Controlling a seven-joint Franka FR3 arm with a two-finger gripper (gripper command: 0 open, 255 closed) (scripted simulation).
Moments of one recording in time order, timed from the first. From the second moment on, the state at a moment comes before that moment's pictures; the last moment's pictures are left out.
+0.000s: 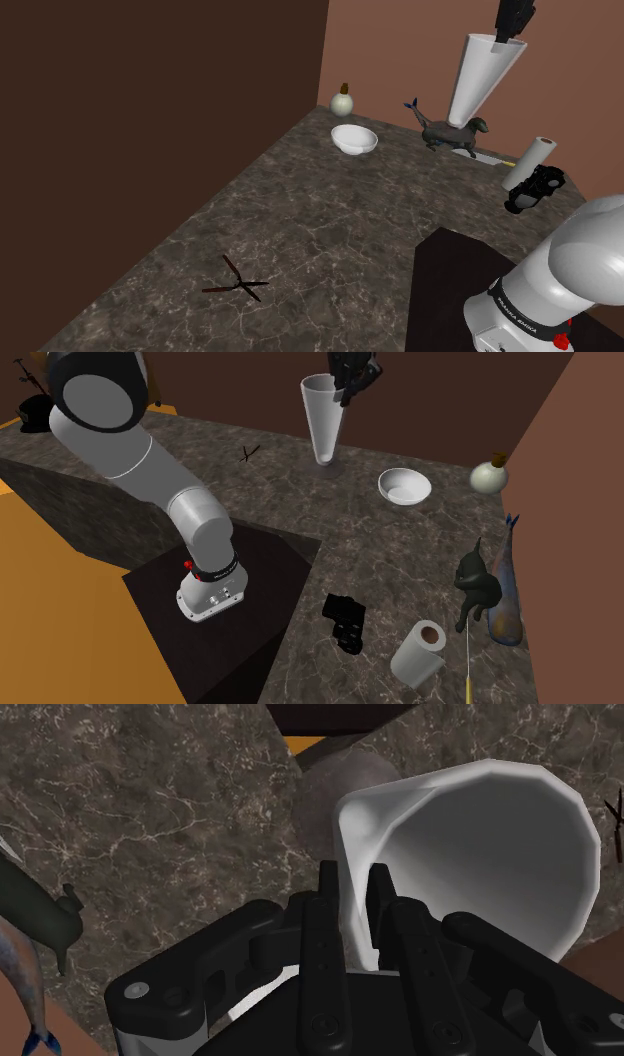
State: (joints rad) arm -0.06 -0.37 -0.30 -1.70 0.00 1.18 -0.29
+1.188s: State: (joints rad) arm 0.03 -0.58 0.06 -1.90 0.21 1.22 0.18
